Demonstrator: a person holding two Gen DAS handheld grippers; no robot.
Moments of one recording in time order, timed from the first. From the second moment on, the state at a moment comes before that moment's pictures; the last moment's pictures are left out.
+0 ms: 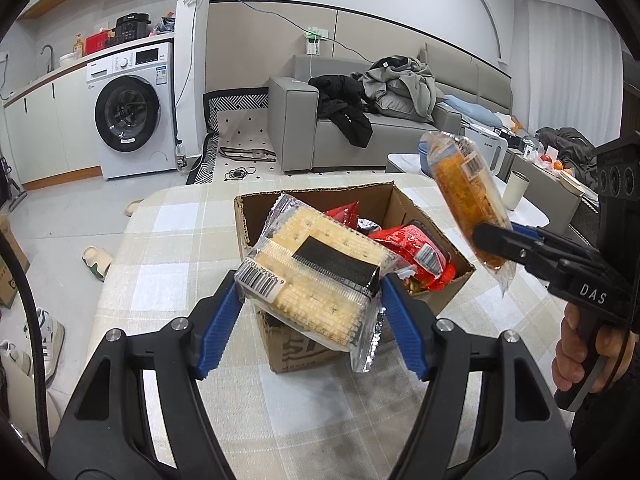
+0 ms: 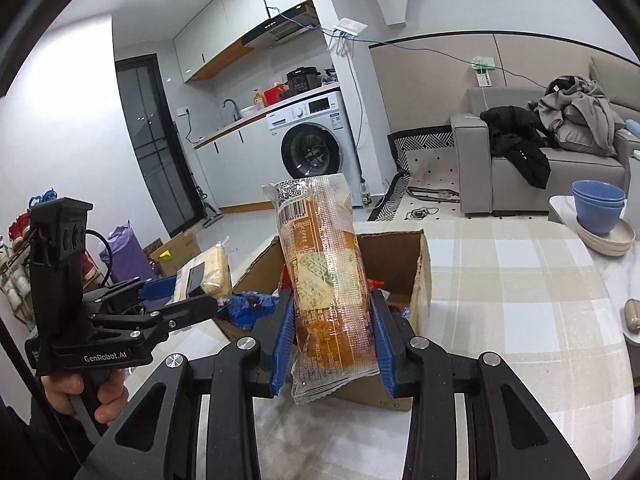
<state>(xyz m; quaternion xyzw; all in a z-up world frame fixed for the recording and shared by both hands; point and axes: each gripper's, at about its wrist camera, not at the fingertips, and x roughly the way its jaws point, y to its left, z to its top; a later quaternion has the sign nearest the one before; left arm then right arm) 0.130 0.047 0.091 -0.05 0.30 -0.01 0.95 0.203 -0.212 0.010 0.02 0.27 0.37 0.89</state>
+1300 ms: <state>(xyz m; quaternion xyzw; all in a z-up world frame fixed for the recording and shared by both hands) 0.236 0.083 0.037 -0.05 0.34 0.01 0.94 0.256 -0.164 -0.006 -0.05 0.30 0.35 0.89</state>
